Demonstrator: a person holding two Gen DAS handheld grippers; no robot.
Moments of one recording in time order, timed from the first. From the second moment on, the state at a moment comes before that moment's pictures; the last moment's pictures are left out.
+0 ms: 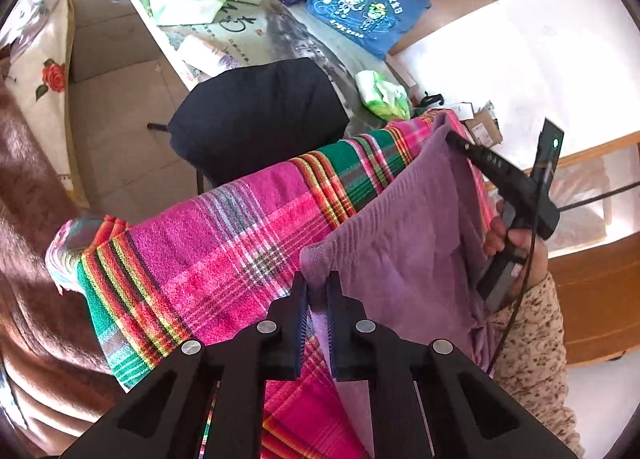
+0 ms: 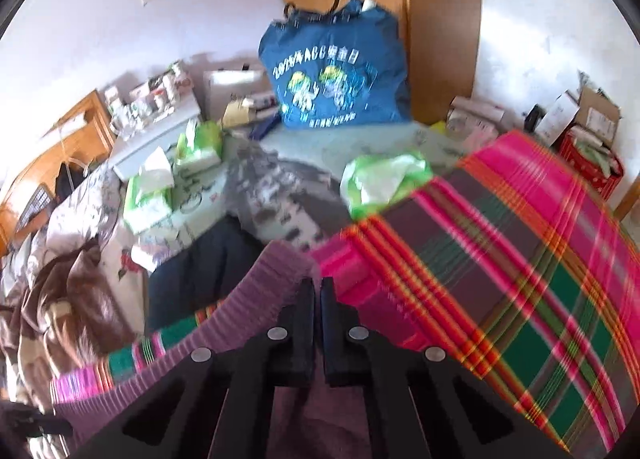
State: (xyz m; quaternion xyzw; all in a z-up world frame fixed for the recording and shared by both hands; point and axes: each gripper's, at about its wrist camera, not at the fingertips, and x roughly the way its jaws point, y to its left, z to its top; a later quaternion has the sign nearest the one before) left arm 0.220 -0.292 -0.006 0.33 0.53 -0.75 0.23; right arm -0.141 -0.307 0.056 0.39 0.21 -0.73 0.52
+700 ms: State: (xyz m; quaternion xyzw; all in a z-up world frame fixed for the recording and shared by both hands) left arm 0.225 -0.308 -0.026 0.35 0.55 -0.72 0.23; right arm -0.109 -0.356 0.023 0.38 0.27 -0.75 0.47
